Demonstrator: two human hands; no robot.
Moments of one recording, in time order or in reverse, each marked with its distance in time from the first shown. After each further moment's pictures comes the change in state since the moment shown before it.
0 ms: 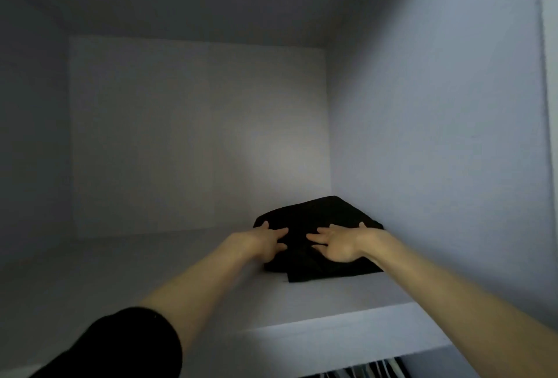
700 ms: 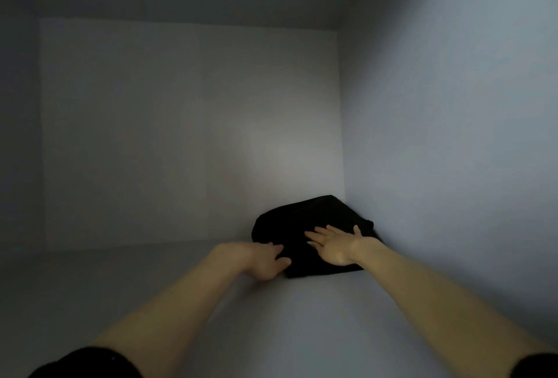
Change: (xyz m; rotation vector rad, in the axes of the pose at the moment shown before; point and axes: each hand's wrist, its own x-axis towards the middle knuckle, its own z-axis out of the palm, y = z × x) left_hand 0.080 -0.019 0.003 -0.073 -0.035 0.015; right_hand 0.126 0.032 0.004 0.115 0.081 0.022
